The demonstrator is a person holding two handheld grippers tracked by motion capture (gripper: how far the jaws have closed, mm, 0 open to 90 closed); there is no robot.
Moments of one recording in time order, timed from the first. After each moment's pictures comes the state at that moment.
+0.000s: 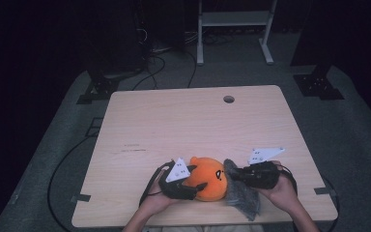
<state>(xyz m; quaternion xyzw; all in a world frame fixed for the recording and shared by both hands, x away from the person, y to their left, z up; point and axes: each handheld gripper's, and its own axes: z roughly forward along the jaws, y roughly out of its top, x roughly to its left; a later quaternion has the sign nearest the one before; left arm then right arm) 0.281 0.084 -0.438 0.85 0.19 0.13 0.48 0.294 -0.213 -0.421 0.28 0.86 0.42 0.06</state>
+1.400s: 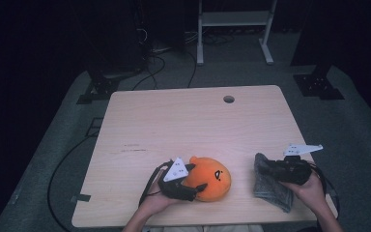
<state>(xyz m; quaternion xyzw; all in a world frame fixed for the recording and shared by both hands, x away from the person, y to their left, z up) 0.282 0.087 -0.440 0.84 0.20 0.12 0.49 0.308 -0.306 -0.441 0.38 0.81 0.44 0.08</state>
